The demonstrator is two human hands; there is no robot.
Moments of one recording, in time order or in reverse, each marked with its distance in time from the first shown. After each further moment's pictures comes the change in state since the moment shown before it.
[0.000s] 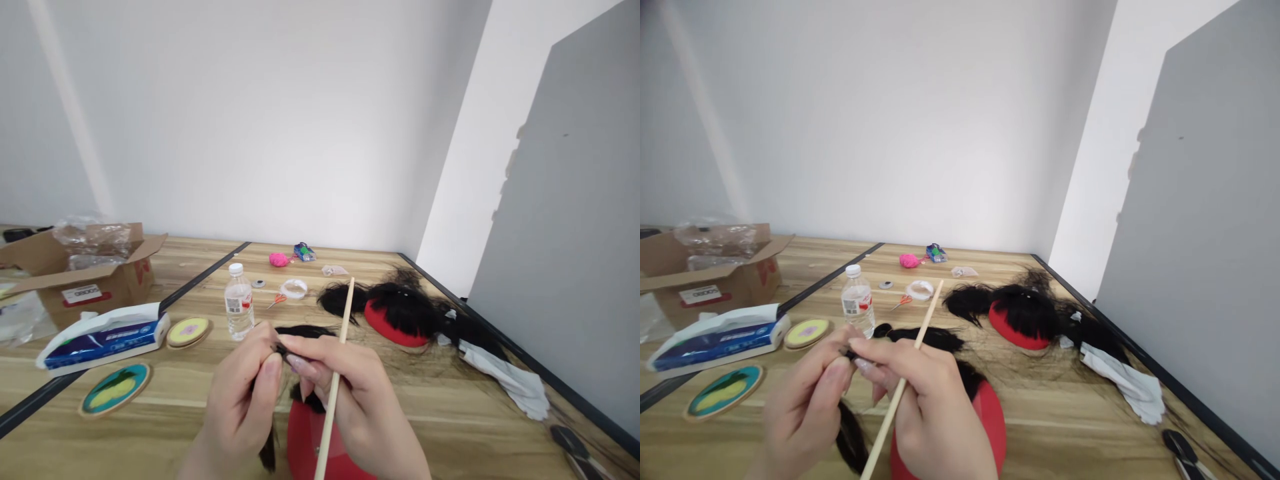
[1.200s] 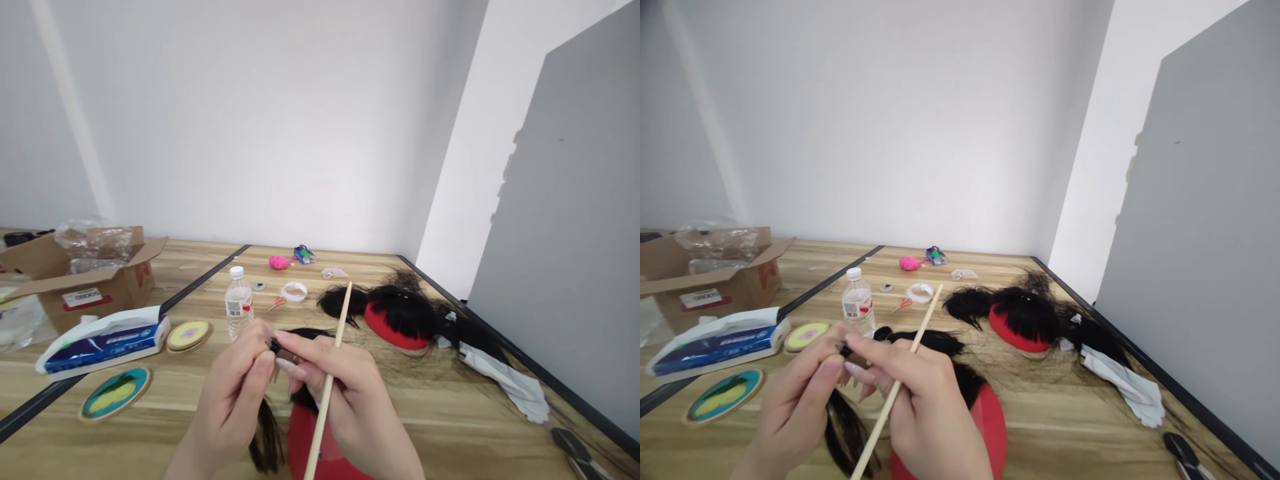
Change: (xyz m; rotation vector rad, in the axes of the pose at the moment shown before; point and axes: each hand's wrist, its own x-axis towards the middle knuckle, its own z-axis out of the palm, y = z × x) left_hand 0.010 -0.004 -0.008 -0.129 -0.089 -0.015; right_hand 0.007 0.001 0.001 -0.025 -0.004 -0.060
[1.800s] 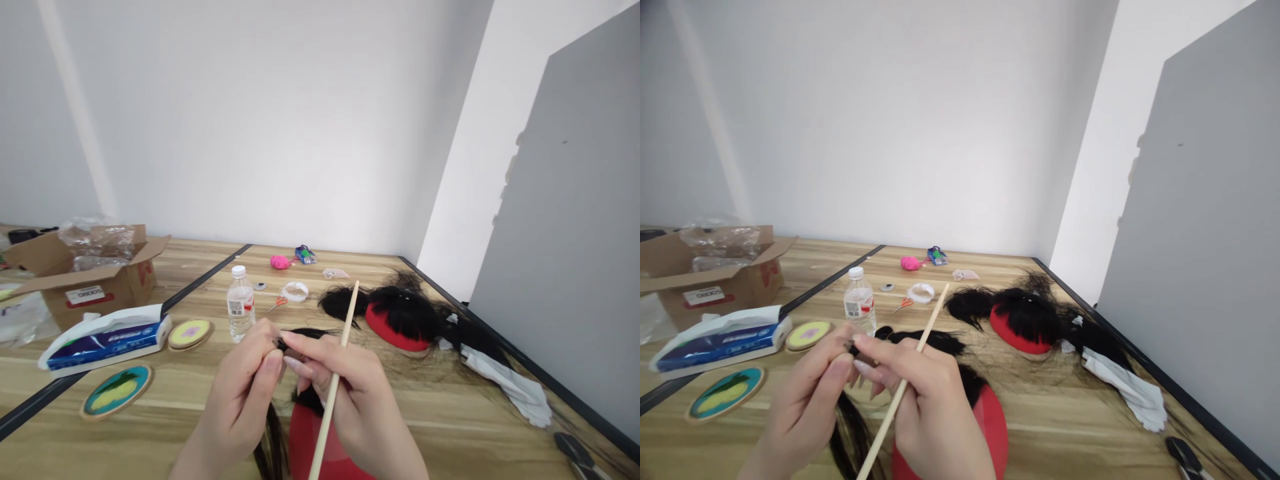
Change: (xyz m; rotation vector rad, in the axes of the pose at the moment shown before) left_hand -0.003 0.000 0.003 0.022 -0.006 -0.014; right_hand -0.002 0.002 0.000 -0.019 0.024 -0.031
